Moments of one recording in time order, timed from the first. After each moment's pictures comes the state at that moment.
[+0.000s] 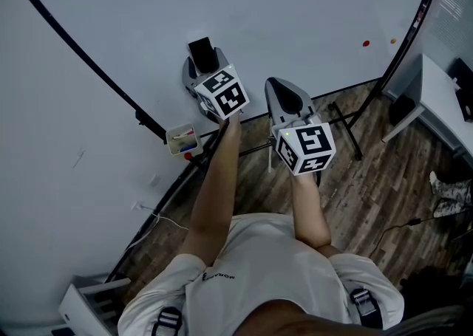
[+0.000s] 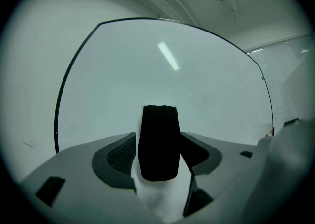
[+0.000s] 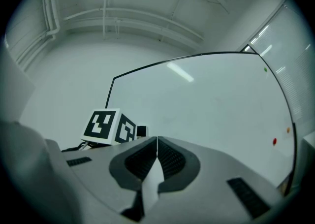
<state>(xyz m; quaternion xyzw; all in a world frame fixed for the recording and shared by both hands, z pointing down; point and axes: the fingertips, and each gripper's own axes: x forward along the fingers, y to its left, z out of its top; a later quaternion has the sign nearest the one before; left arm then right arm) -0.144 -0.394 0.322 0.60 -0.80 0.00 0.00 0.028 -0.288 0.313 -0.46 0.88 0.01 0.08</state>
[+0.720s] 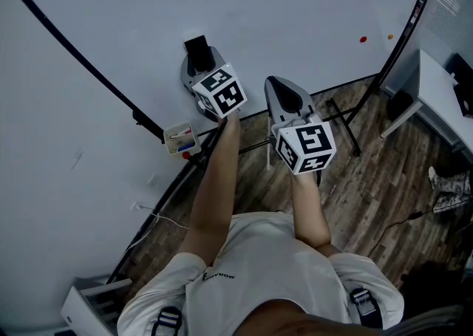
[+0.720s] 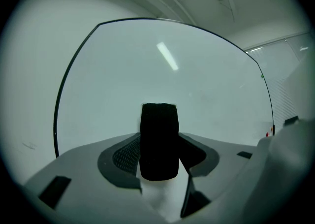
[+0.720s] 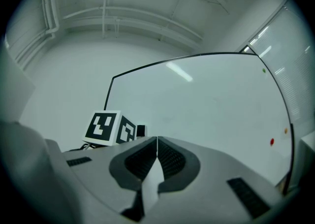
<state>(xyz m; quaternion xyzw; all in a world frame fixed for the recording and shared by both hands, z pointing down) -0.145 -0.395 0.325 0.60 -0.80 0.01 0.00 0.032 -0.285 0.315 -0.46 0.88 0.01 0.08</state>
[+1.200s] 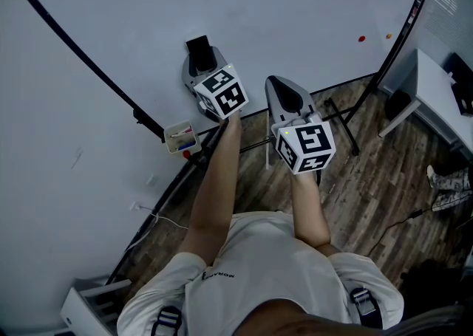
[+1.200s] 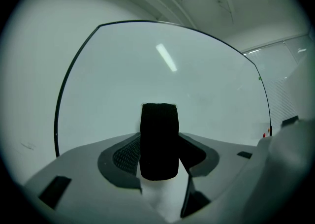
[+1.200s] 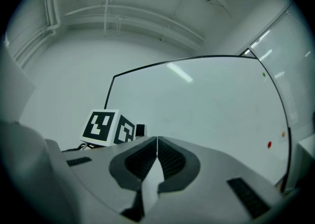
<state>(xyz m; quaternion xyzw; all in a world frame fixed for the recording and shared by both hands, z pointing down) -0.142 -0.387 0.322 0.61 -0.79 0.00 -0.01 0.030 -0.278 0.313 -0.47 0.88 0.02 0.07</state>
